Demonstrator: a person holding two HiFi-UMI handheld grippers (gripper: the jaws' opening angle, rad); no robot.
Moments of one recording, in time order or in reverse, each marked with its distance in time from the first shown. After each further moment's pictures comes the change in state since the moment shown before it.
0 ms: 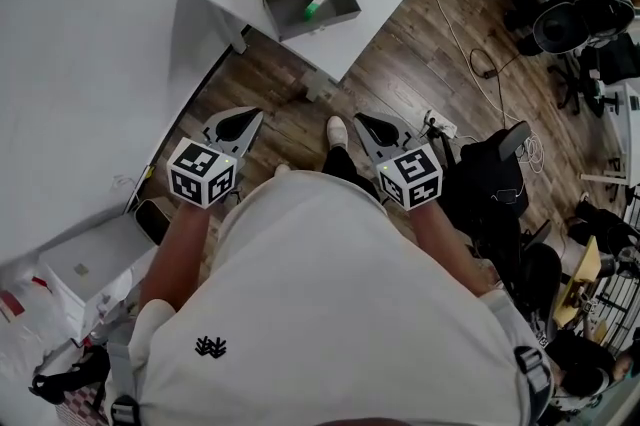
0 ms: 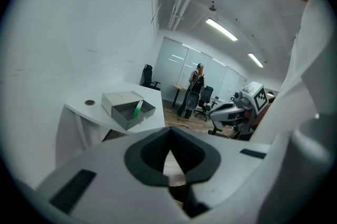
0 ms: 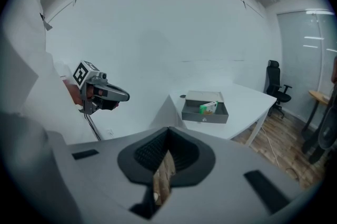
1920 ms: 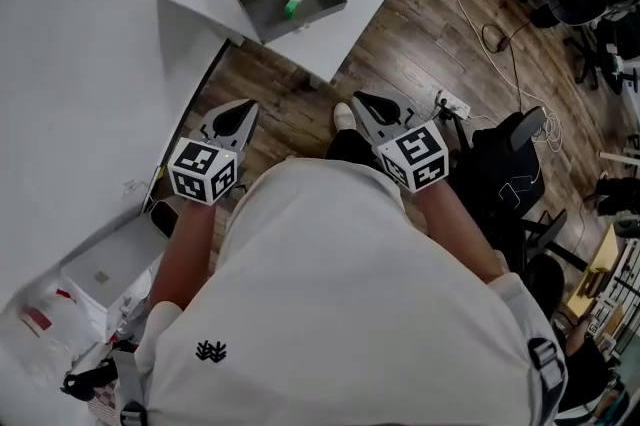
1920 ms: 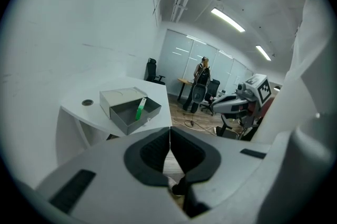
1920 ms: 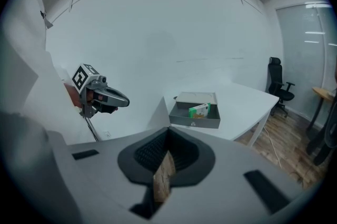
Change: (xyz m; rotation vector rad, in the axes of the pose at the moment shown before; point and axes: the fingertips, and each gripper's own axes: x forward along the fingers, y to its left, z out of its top) left arm 0.058 0.008 0.009 0.001 0.079 0.046; right arm 0.008 -0.060 0.010 0.017 0.001 0.019
